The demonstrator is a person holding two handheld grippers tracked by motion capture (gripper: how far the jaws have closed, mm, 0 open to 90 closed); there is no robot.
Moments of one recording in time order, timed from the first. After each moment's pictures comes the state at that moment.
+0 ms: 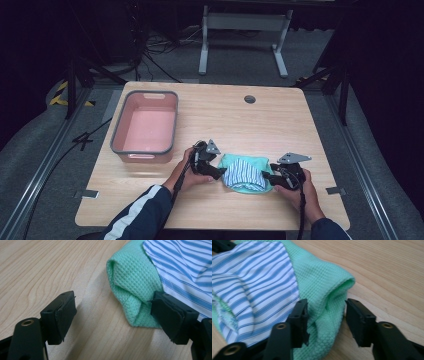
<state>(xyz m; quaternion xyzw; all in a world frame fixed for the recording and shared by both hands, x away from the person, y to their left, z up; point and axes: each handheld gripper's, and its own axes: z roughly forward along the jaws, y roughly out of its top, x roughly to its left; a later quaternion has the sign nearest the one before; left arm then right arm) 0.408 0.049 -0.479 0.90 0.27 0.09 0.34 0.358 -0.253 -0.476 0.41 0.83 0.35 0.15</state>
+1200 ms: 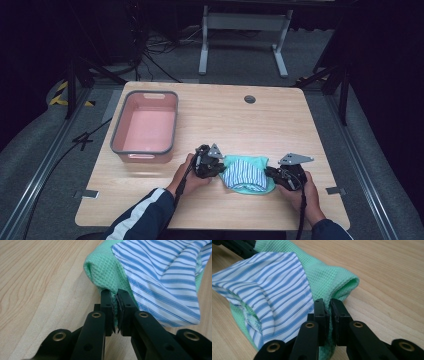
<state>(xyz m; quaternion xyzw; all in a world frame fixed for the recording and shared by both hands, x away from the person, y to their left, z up) 0.395 0.044 -0.466 0.91 0.23 0.05 0.35 0.350 -0.252 -0.463 0.40 0.83 0.36 0.15</state>
